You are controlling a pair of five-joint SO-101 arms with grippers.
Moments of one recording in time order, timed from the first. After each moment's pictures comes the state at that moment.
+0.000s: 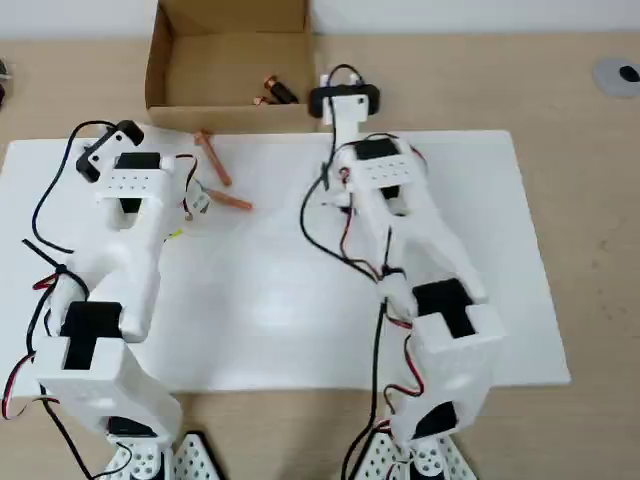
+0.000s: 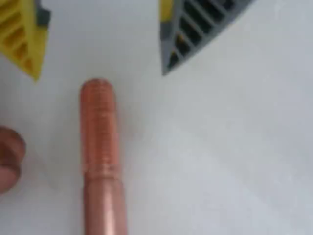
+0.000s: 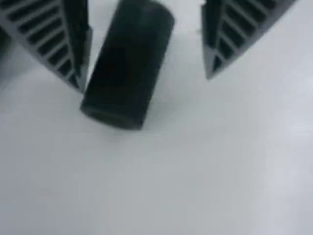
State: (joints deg) left arm -3.0 10.5 14.6 60.6 34.9; right arm -17.4 19.4 4.9 55.8 -17.6
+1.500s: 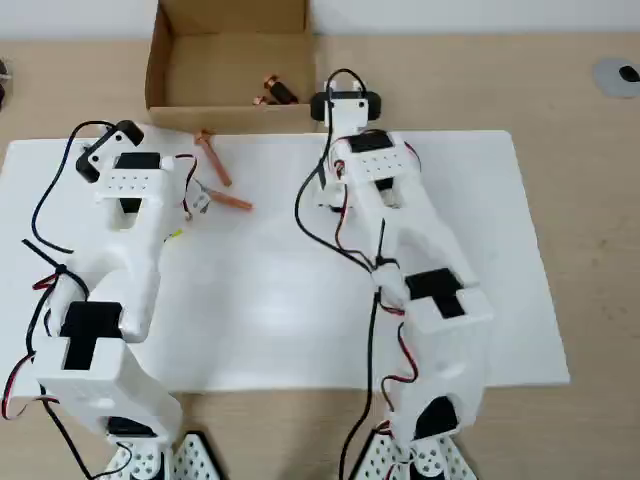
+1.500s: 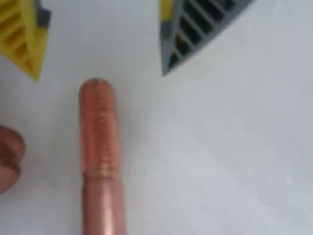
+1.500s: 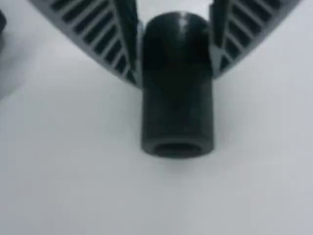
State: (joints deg) left arm -3.0 10.5 14.6 60.7 34.9; right arm -17.3 27.8 -4.1 64.4 -22.1
